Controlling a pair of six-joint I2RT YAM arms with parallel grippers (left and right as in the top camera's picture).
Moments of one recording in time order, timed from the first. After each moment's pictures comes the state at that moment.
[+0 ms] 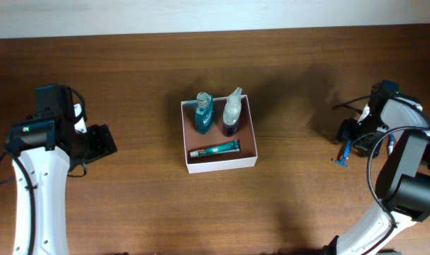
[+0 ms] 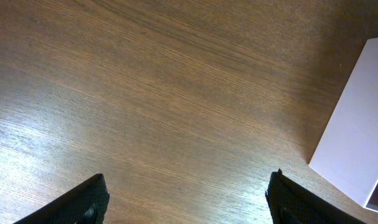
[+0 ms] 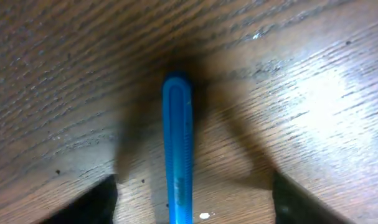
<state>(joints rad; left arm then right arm) 0.18 1.40 1.33 -1.25 -0.01 -0.21 -0.39 2.01 1.32 -0.93 -0.03 0.17</state>
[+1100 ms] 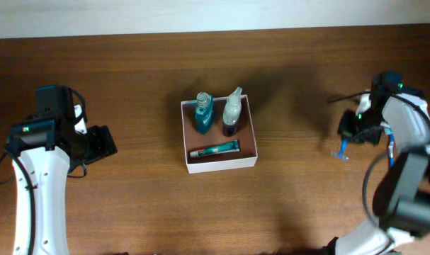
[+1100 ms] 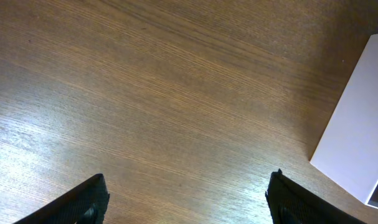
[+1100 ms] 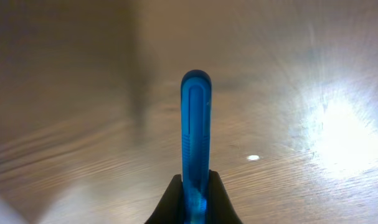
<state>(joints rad) 0.18 1.40 1.33 -1.26 -0.01 -0.21 -0.31 1.83 1.38 -1.04 -0.13 0.12</state>
